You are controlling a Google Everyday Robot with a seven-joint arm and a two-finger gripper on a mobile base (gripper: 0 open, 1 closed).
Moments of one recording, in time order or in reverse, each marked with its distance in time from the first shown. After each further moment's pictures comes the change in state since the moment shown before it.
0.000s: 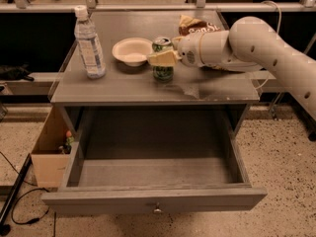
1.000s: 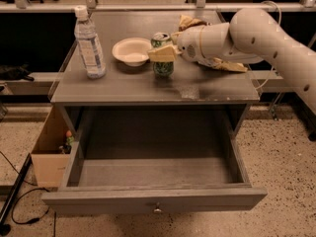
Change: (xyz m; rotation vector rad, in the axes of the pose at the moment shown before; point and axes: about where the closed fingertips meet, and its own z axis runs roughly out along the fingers) arm -0.014 0.003 -0.001 -0.034 0.017 -0.014
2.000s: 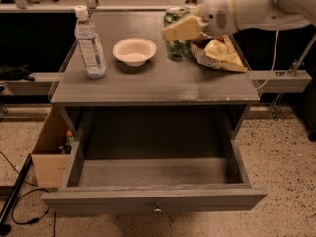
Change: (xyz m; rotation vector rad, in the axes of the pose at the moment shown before) arm -0.062 0.035 -0.090 -0.111 0.049 0.033
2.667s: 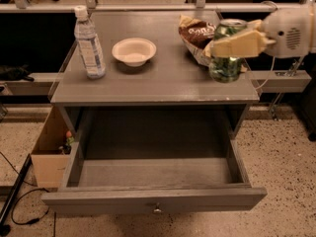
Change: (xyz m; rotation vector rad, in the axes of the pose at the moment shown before) arm 0.038 0.048 -0.114 0.049 -0.034 0.109
